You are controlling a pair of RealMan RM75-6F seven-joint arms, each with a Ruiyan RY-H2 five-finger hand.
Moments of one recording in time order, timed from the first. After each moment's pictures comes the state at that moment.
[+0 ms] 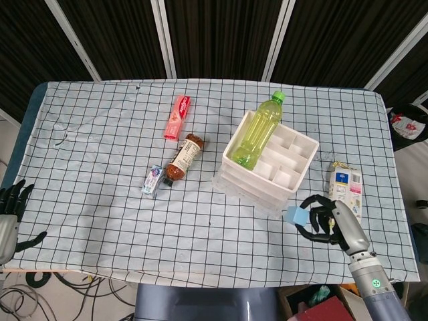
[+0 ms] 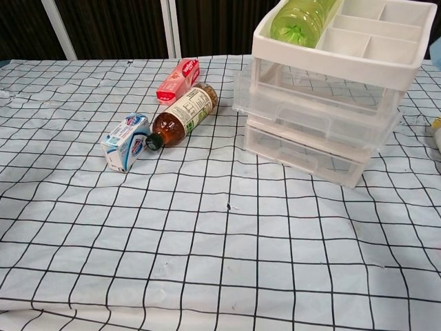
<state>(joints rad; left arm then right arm) -0.07 -1.15 -0.05 -1.61 1.49 1.52 0.07 0.23 -0.90 0.24 -2.32 -1.18 1.16 0.24</state>
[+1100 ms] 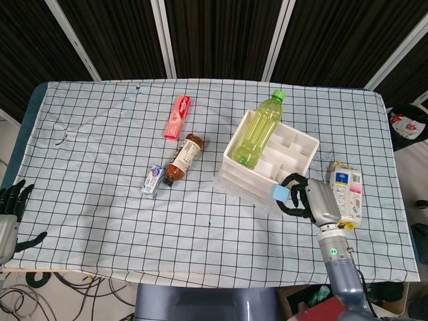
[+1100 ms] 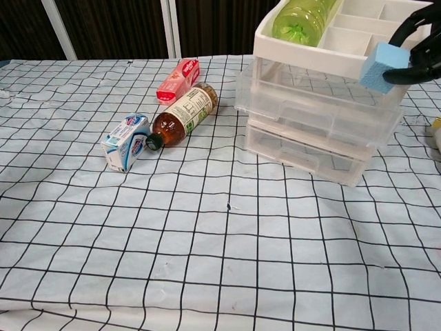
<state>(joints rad) -0.07 -1.14 -0.05 -1.61 1.49 1.51 0.05 0.48 -1.26 0.28 -2.13 -0.90 1.34 -0.22</state>
